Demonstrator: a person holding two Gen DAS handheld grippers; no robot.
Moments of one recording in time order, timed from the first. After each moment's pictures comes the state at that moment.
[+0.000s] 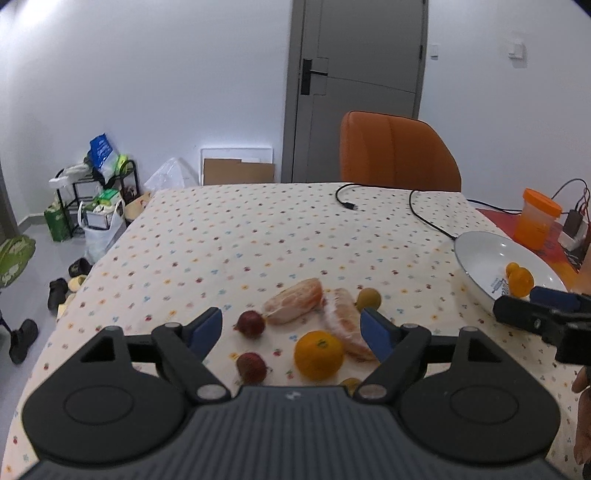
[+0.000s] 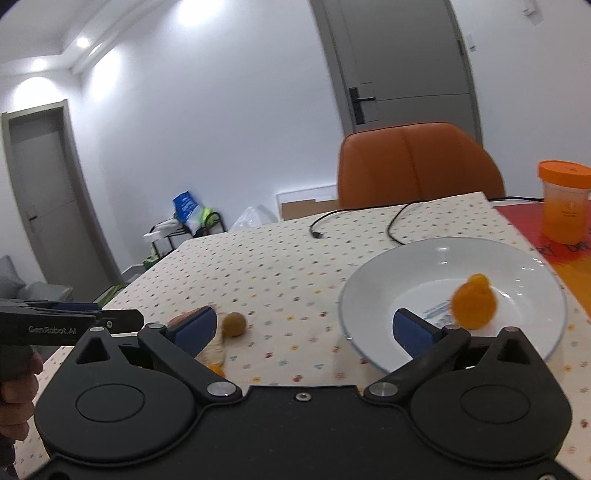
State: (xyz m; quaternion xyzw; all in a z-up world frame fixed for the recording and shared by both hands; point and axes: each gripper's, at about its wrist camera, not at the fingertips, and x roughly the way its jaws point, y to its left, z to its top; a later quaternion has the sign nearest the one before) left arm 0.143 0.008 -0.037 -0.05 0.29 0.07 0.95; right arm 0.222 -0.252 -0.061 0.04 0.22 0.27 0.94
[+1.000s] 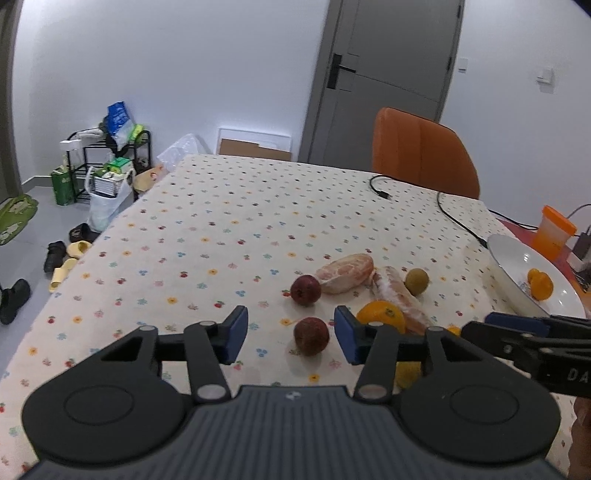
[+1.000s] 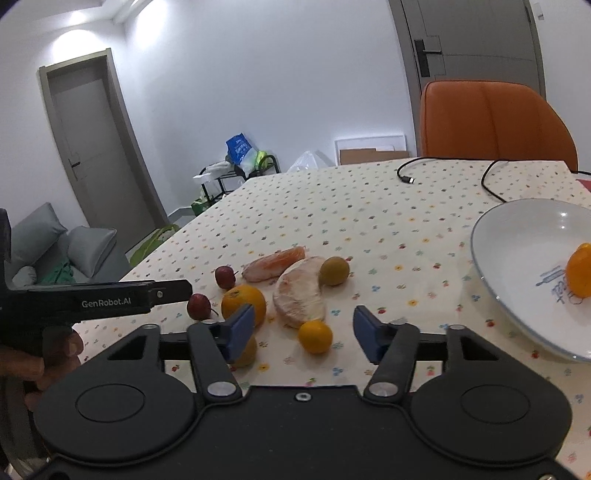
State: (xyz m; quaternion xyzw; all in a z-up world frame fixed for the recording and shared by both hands) left arm 0.129 0.055 -0.071 -0.11 0.29 0.07 0.95; right arm 0.212 -0.178 -0.076 -0.01 0.29 0.34 0.89
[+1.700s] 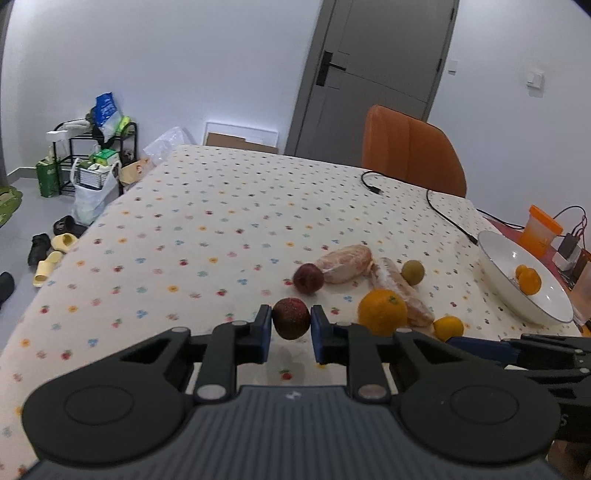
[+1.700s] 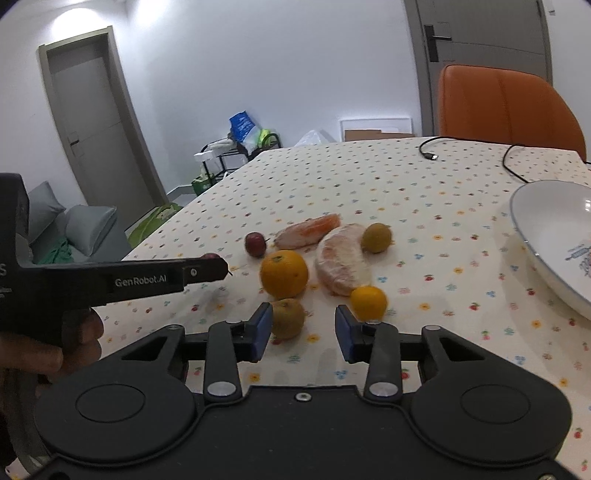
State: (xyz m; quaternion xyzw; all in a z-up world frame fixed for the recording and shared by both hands) left arm 0.118 0.070 -0.077 -0.13 0.29 0.05 0.95; right arm 0.188 -0.143 -0.088 -0.03 0.31 0.34 0.89
